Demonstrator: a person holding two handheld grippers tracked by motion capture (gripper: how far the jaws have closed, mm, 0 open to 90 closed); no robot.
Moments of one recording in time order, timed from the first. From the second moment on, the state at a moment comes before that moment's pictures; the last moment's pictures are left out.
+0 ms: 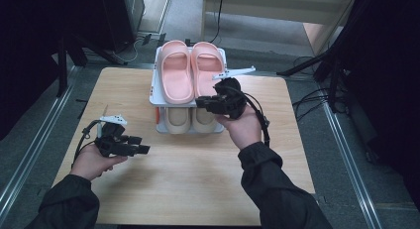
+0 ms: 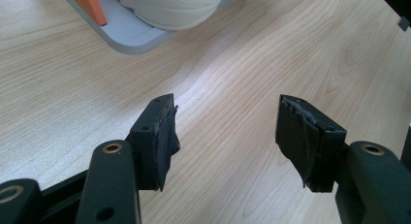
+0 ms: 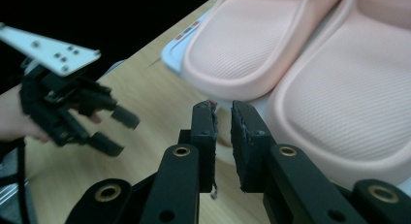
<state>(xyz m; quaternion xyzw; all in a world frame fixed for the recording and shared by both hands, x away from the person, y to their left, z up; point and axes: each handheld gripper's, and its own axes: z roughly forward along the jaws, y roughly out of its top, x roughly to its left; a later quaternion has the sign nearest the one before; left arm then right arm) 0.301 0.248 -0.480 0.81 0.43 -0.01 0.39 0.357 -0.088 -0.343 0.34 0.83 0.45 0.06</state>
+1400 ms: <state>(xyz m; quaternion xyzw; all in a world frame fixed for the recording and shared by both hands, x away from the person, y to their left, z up) 0.300 0.246 -0.482 0.82 0.43 -0.01 0.38 0.318 -0.154 -0.445 0.27 0.84 0.46 0.00</state>
